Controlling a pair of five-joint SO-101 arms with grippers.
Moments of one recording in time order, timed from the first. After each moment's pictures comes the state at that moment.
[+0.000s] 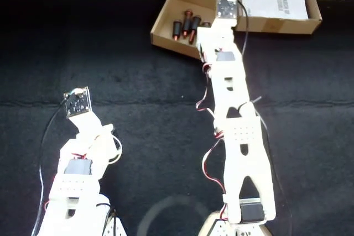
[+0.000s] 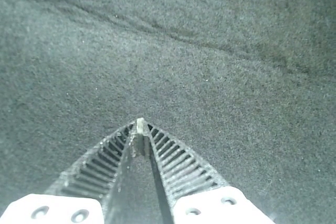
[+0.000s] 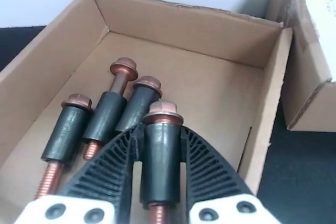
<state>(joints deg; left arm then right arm) -4.9 -60.7 87.0 29.1 22.1 -10.9 77.8 -68.9 26.7 -7.2</state>
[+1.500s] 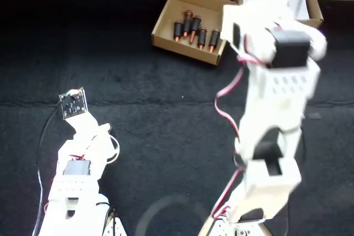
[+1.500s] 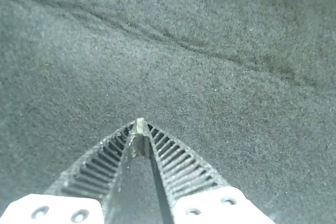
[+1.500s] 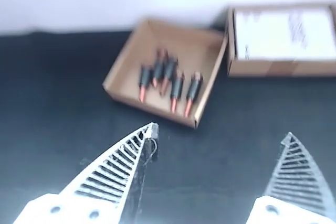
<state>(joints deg) -6.8 -60.7 88.3 27.3 22.1 -10.5 9.9 -69.8 100.4 -7.2</state>
